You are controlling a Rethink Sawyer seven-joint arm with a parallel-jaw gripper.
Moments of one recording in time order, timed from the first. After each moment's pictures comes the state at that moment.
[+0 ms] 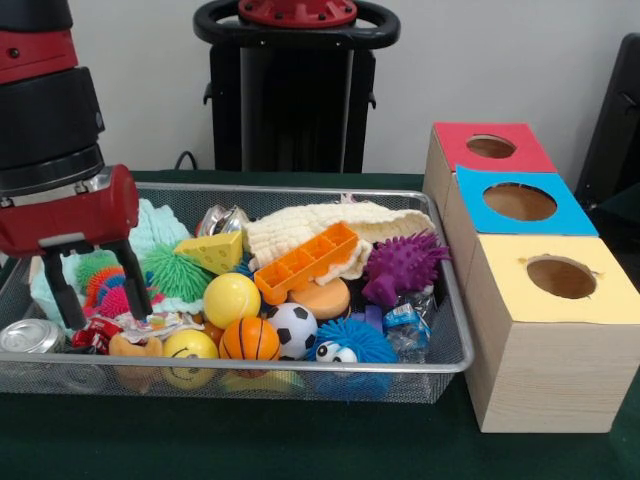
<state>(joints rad) -0.94 -0.45 0.75 1.30 -0.49 0.80 1.53</state>
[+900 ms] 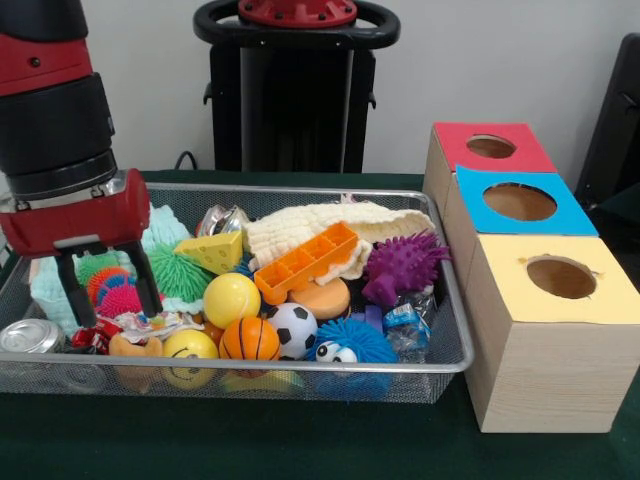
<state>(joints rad) -0.94 -0.45 0.75 1.33 -0.52 0.80 1.53</state>
